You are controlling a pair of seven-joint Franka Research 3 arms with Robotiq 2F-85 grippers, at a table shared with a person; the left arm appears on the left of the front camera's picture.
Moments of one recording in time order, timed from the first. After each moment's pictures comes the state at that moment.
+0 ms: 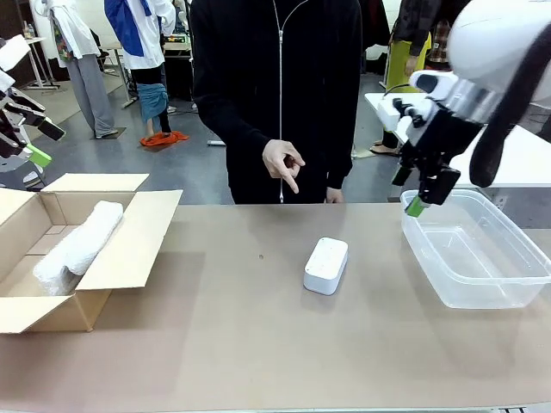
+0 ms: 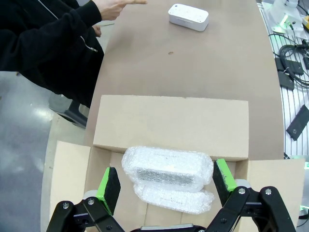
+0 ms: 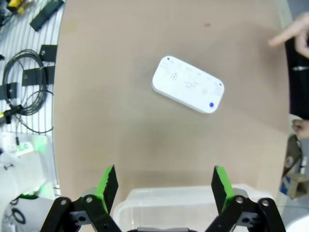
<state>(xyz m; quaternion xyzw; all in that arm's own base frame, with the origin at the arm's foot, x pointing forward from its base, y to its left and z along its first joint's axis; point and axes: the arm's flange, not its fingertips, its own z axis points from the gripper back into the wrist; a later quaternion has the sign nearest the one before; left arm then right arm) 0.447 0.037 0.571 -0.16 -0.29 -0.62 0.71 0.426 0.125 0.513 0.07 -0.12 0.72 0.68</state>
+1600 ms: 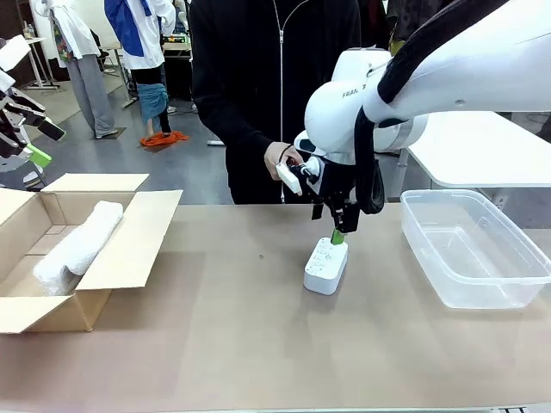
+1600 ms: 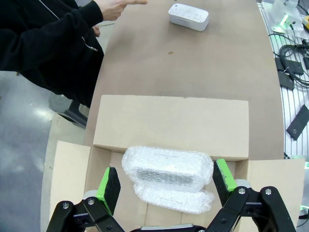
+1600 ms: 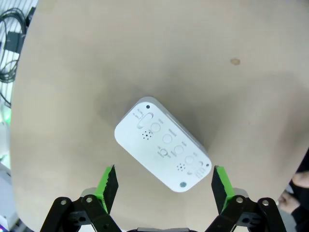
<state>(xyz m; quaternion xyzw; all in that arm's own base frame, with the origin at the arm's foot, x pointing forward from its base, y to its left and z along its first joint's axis) 0.447 0.036 0.571 -0.16 -0.29 -0.62 0.71 0.488 0.265 0.415 0.03 -0.04 0.83 0.55</state>
